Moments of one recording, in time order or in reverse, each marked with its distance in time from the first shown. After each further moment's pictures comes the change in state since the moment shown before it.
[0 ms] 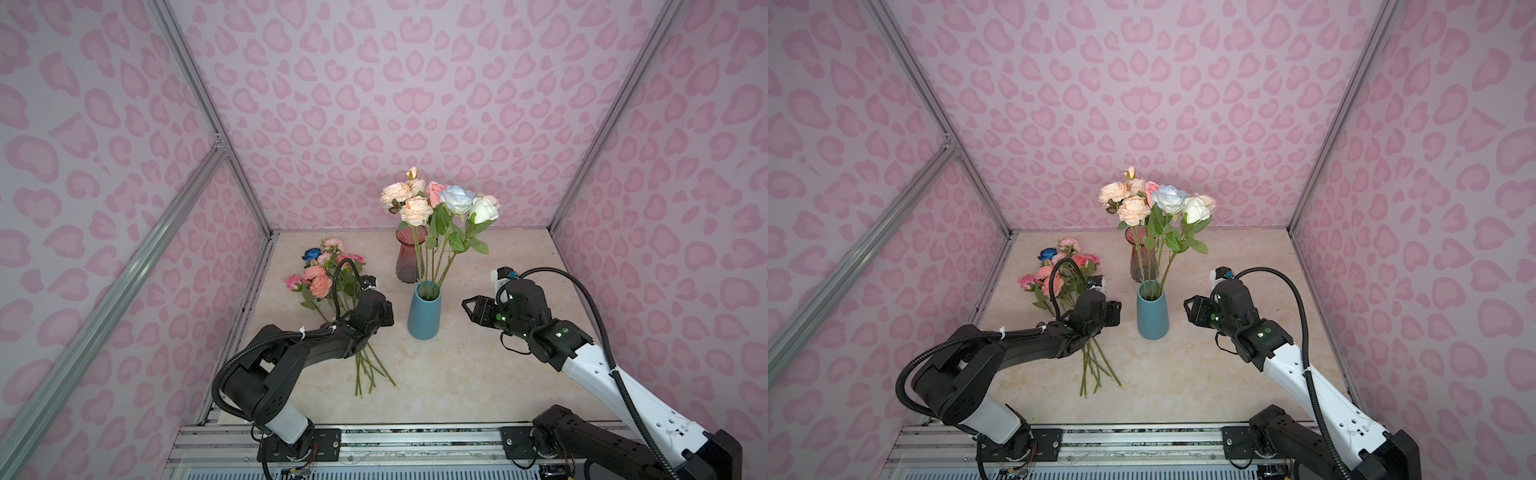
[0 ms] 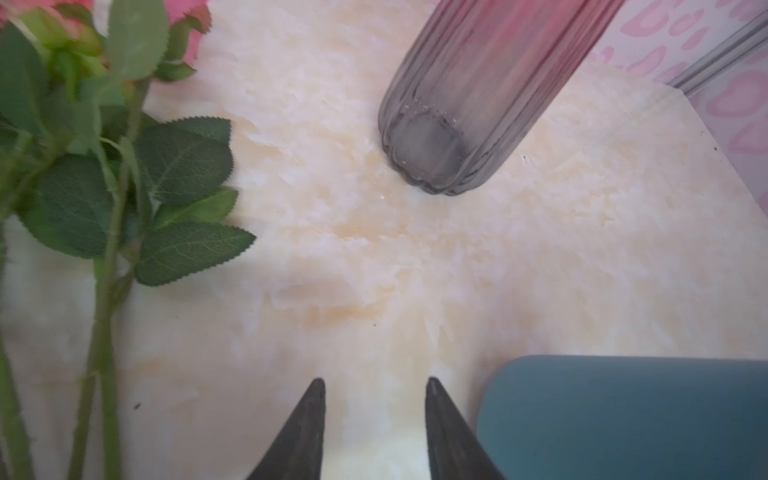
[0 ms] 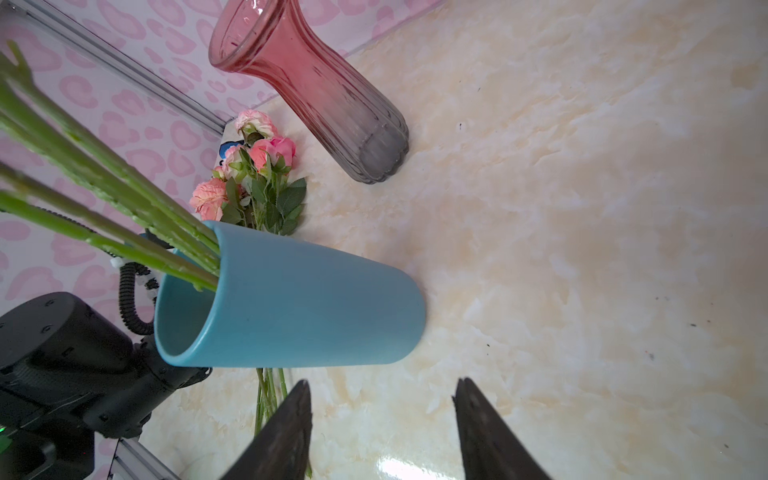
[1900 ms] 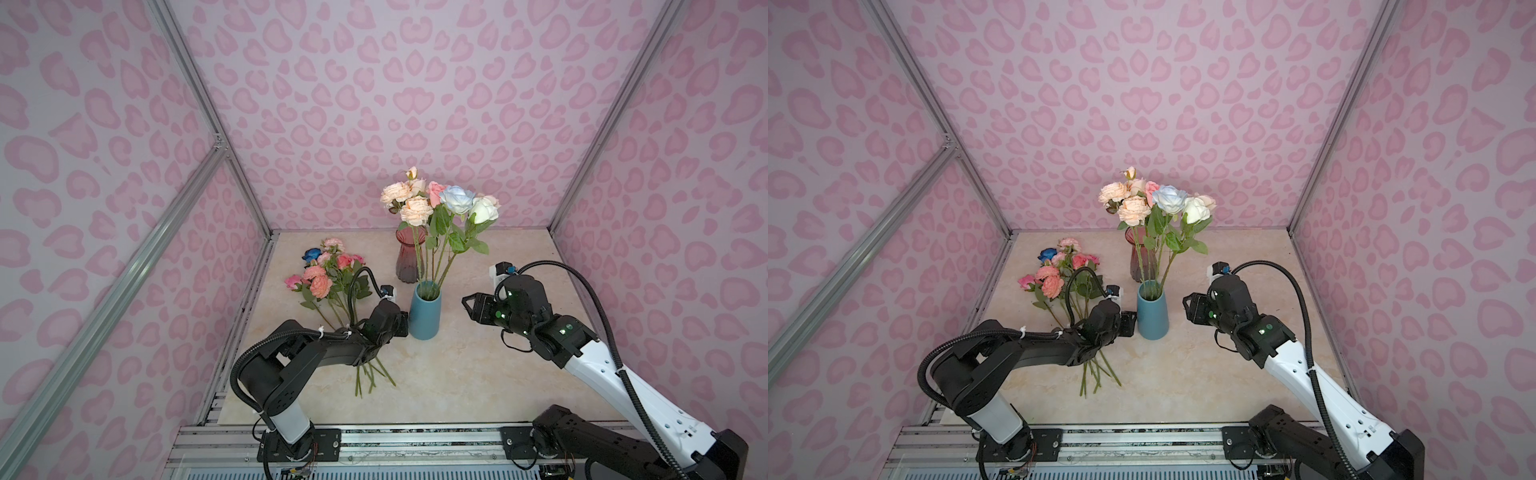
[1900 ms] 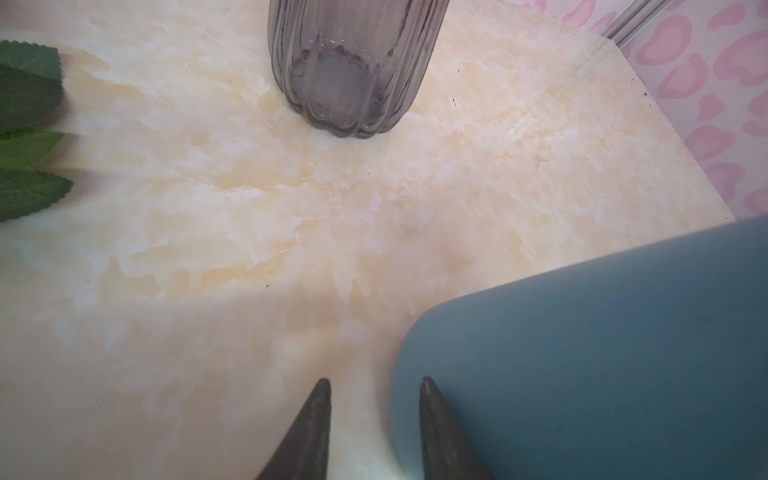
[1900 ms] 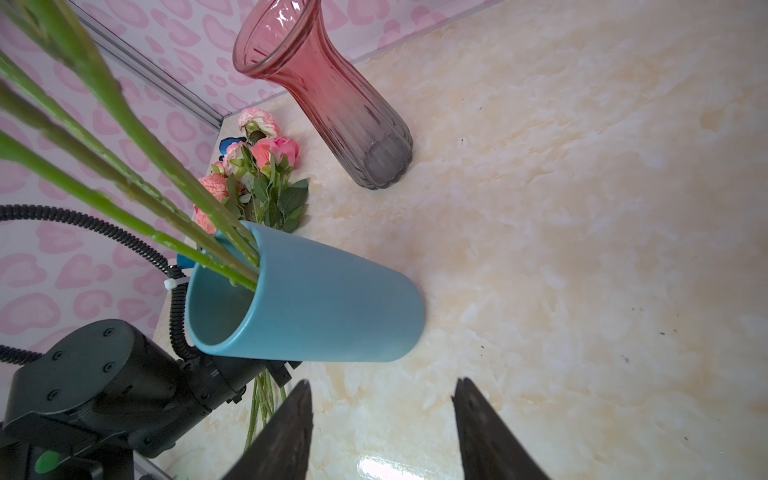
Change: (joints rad) left arm -0.111 0.074 -0.017 0.122 0.016 -0.017; right arm 0.047 0.005 0.096 -0.094 0.066 -0.037
